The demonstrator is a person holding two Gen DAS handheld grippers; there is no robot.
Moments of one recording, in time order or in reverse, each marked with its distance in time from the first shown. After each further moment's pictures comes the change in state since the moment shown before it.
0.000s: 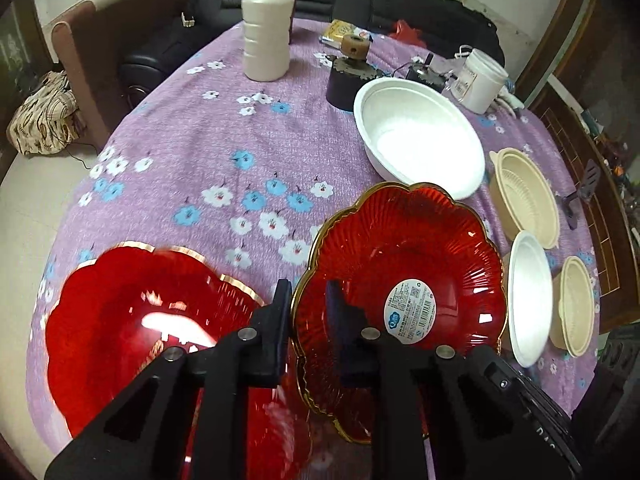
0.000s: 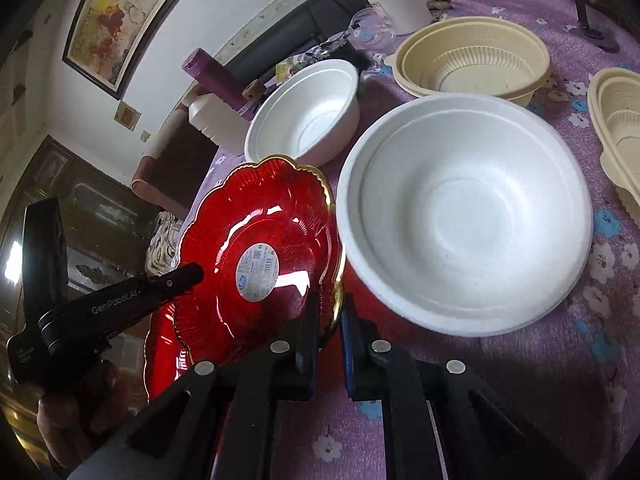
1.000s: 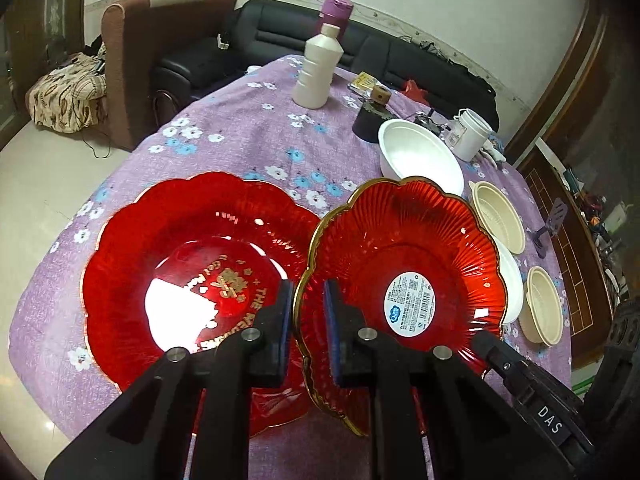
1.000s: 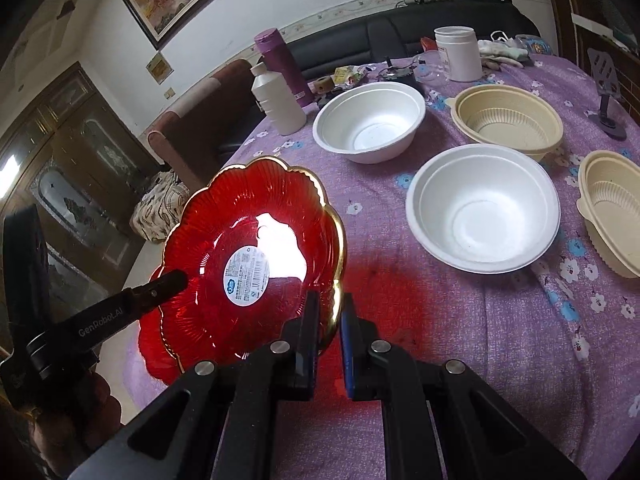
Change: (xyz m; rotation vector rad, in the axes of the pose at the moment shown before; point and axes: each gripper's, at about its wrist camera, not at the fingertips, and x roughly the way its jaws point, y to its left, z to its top) left arm -0.058 0.047 -0.073 -0.149 -0.186 -0.068; right arm -0.041 0.066 -0.048 -0.269 -0.041 -0.072
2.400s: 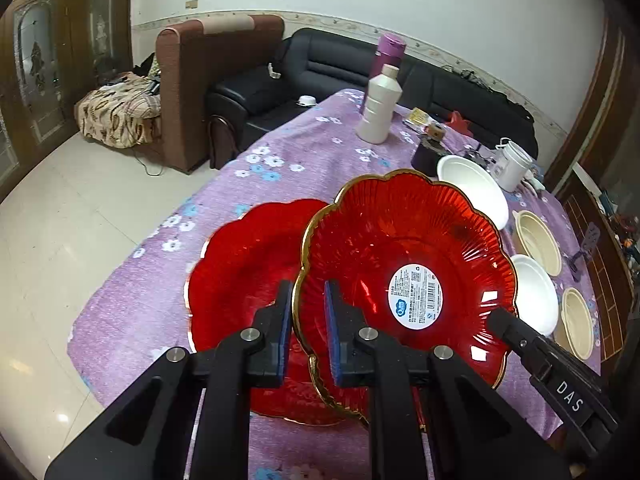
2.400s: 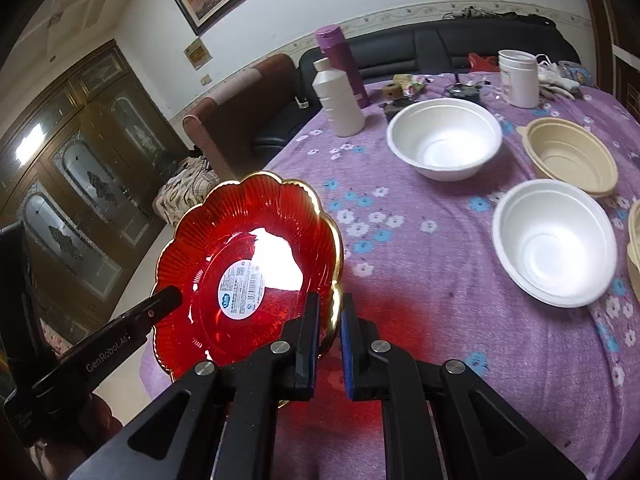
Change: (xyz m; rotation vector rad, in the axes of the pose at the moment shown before) left arm -0.037 0.038 -0.009 -0.041 -0.119 0.177; right arm 0.015 0.059 0.009 -0.114 -0.004 0.078
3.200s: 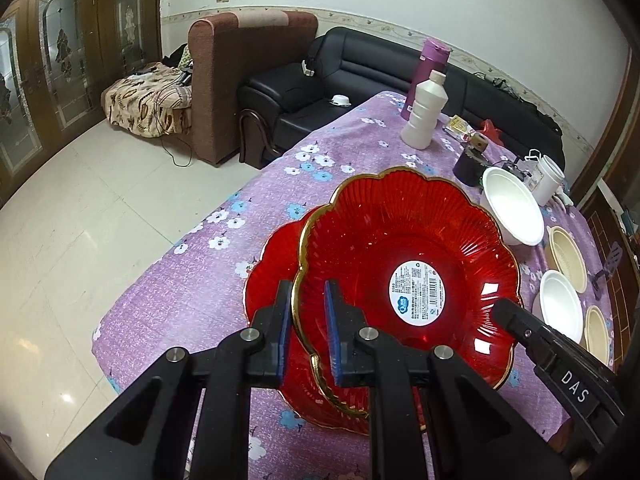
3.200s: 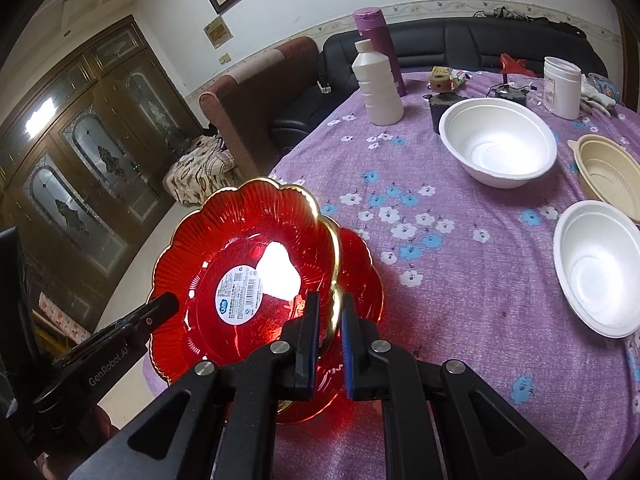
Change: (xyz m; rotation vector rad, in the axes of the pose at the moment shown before) left arm 0.008 0.038 0.004 -0.055 0.010 0.081; right arm 0.036 0.036 0.008 -0.071 0.055 0.028
